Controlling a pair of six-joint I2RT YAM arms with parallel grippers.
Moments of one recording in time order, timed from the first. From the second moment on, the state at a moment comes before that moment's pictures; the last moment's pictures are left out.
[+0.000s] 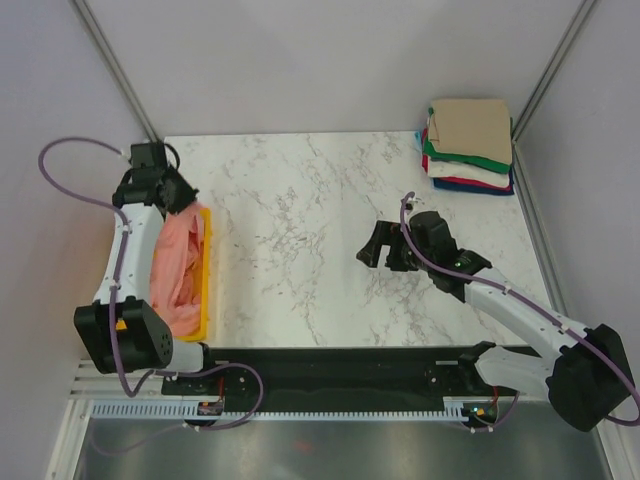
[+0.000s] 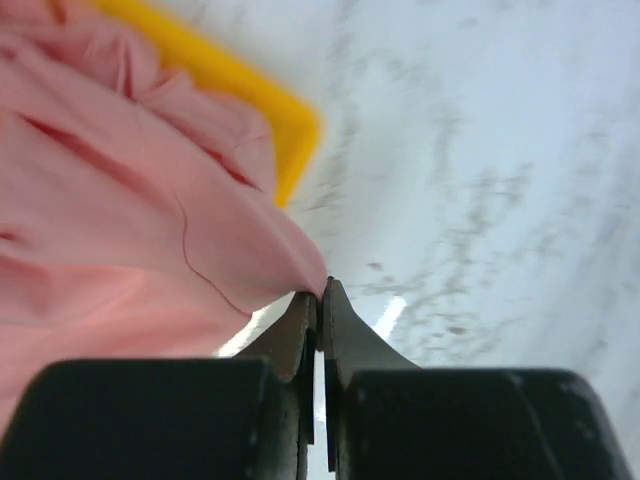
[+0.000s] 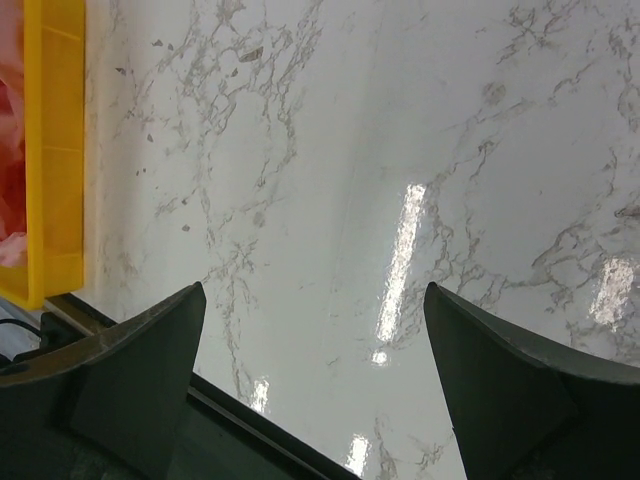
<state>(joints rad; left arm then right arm) 0.18 1.39 1.18 -0.67 -0.04 -0.57 0.56 1.13 0.72 -0.22 -0.12 0.64</state>
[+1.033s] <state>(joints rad) -0.77 1.50 1.10 -0.52 0.27 -0.59 0.52 0.67 0.89 -0.56 0.31 0.59</state>
